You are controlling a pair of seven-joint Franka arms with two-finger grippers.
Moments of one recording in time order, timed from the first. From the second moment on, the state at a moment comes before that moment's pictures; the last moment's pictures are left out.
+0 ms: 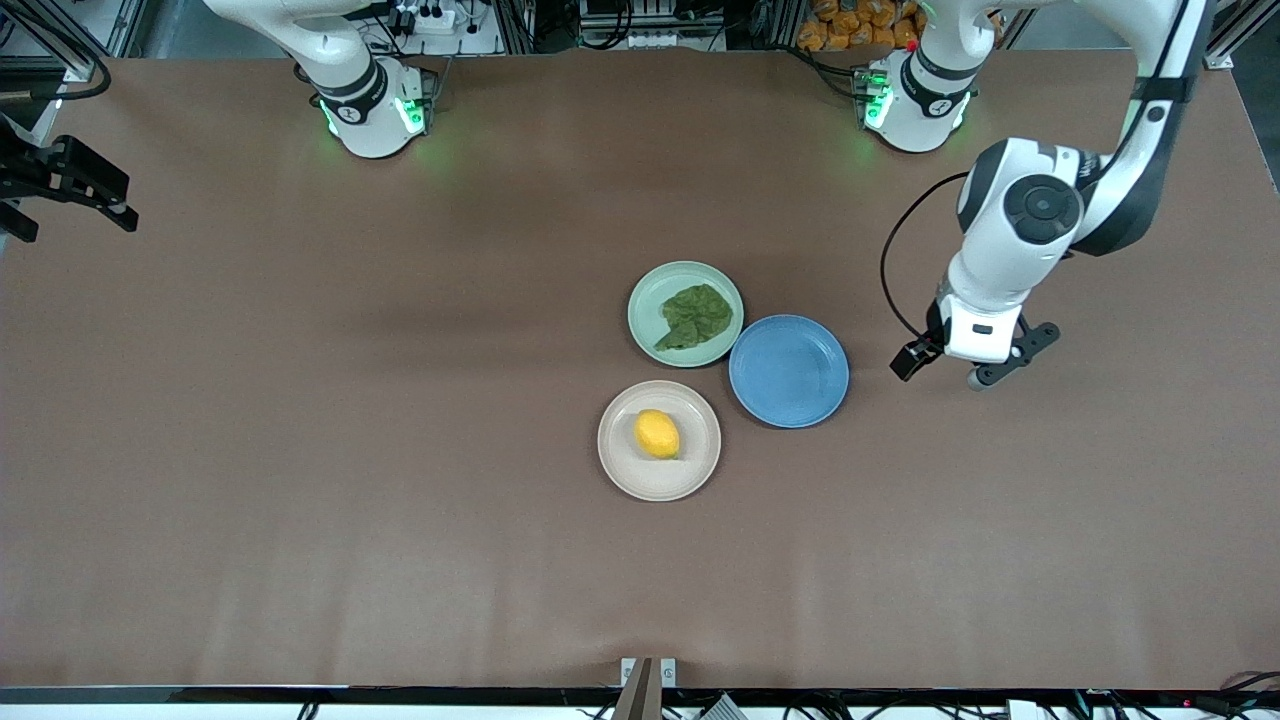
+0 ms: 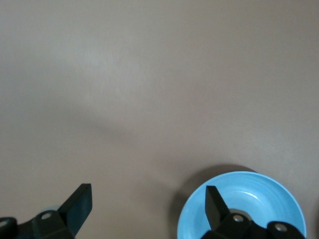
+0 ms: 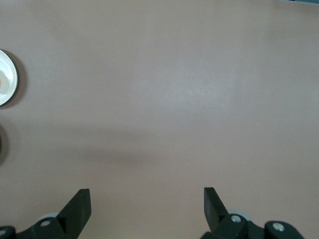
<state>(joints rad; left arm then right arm) 0.00 0.11 -0.25 -2.16 0.17 2.35 -0.81 0.10 -0.07 -0.10 -1.53 -0.02 1.51 -0.12</state>
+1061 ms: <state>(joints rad) -0.05 0.00 -0.11 -1.60 0.04 1.68 -0.21 0.10 -0.07 -0.09 -1.57 0.02 1.44 -0.12</state>
